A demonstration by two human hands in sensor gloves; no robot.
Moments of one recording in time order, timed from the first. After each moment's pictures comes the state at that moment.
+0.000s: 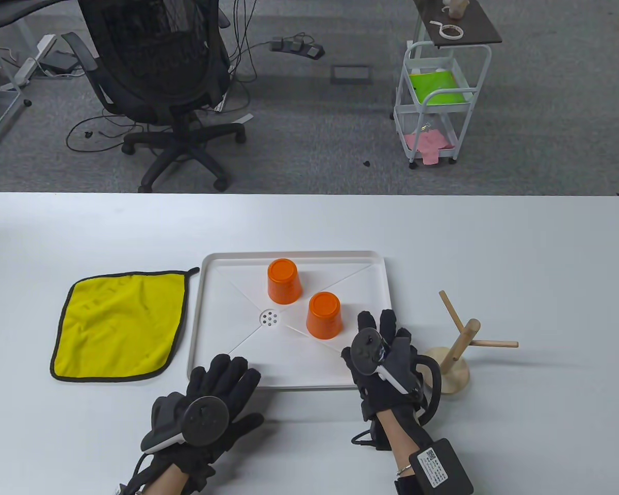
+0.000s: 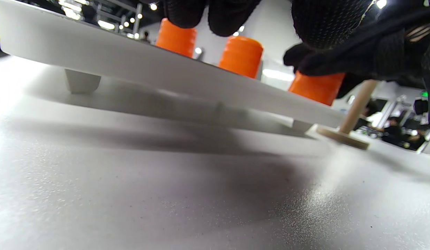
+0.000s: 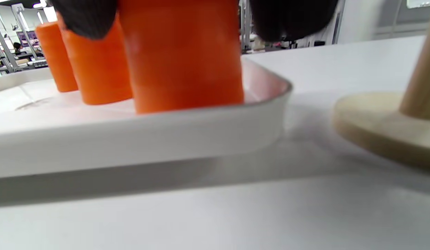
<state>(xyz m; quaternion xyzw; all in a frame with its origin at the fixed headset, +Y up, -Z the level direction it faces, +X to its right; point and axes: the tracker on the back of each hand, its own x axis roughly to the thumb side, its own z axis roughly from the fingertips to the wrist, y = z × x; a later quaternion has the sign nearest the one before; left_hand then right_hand) -0.209 -0.749 -0.222 -0.08 -0.25 0.12 0.96 0.099 -0.714 -0.290 -0.02 0.08 0.99 0.08</state>
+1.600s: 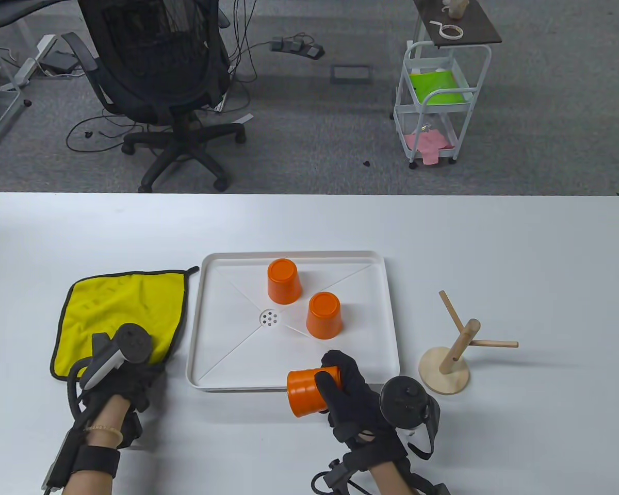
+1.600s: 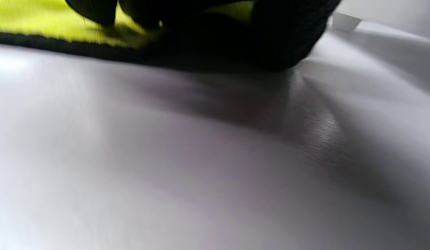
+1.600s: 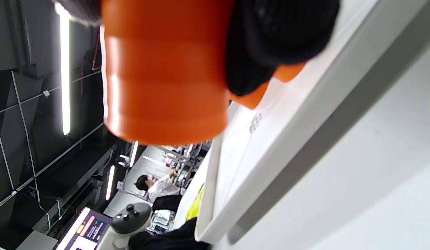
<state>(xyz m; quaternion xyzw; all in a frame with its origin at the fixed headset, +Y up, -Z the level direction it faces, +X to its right) -0.352 -0.768 -0.316 -0.21 0.09 0.04 0.97 0.082 -0.720 -0.221 0.12 0.05 0.82 0.56</state>
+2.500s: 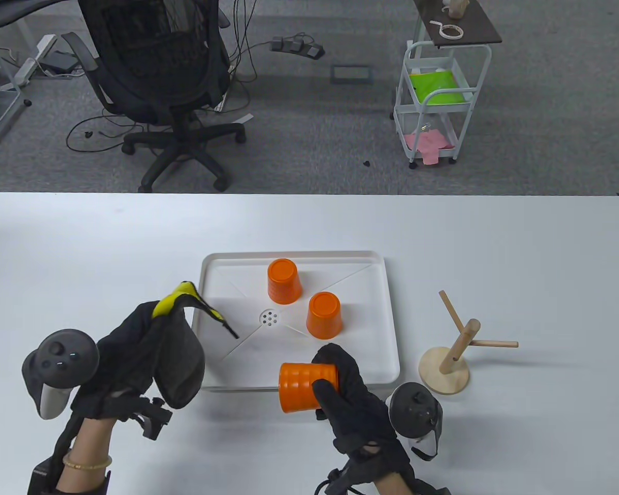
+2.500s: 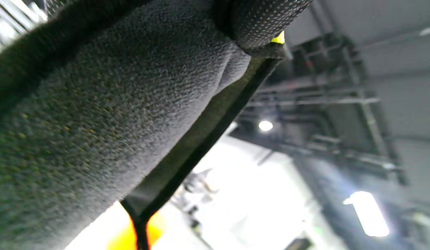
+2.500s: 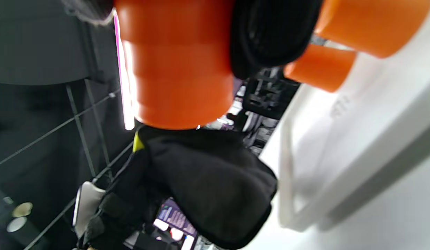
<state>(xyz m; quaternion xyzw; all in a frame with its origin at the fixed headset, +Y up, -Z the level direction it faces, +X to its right) -0.297 -0.603 -0.248 0.08 -0.15 0.46 0.87 0.074 -0.681 -0.203 0.24 0.01 0.75 0.61</state>
